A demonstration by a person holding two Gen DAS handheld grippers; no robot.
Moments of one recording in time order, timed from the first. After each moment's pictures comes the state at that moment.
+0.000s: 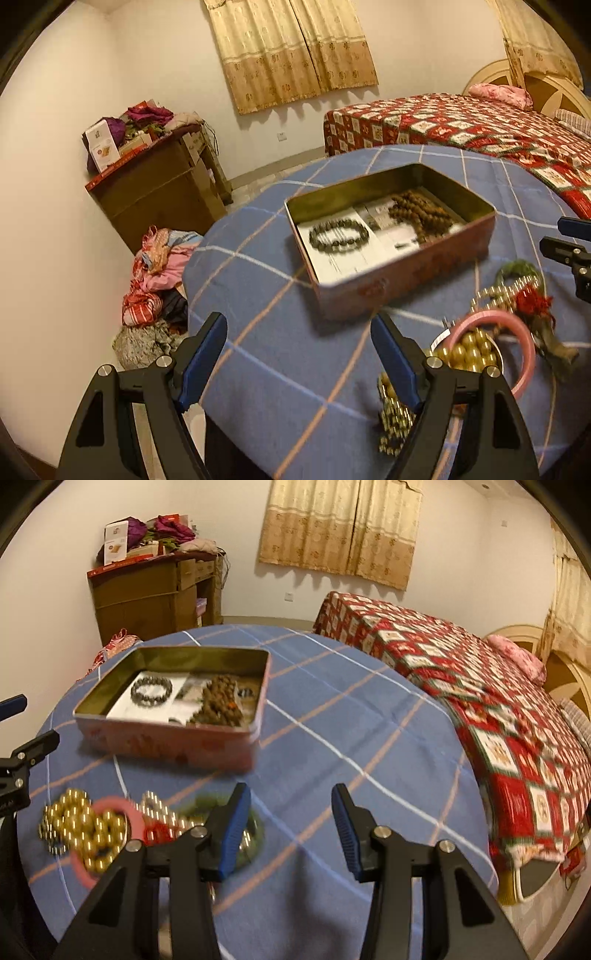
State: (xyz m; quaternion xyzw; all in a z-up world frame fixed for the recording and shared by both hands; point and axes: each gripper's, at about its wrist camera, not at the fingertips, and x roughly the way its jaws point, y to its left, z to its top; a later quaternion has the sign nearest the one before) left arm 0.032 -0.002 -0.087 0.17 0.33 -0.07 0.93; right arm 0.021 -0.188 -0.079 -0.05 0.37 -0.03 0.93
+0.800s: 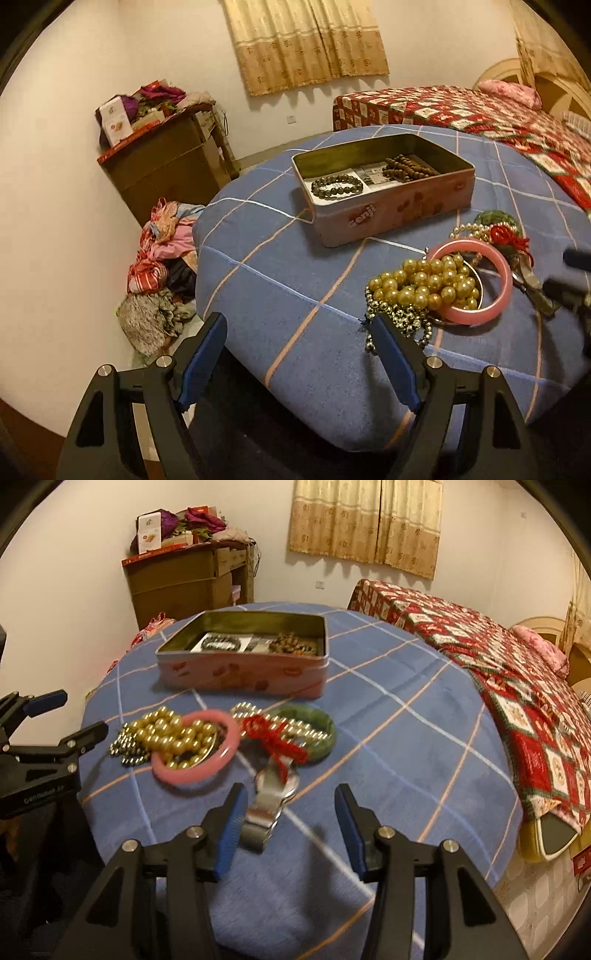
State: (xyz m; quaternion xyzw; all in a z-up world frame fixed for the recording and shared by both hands) left arm -0.026 0.013 -0.101 0.14 0.35 -0.05 0.92; right arm -0.048 -0.152 -0.093 -0.04 0.39 0.03 0.92
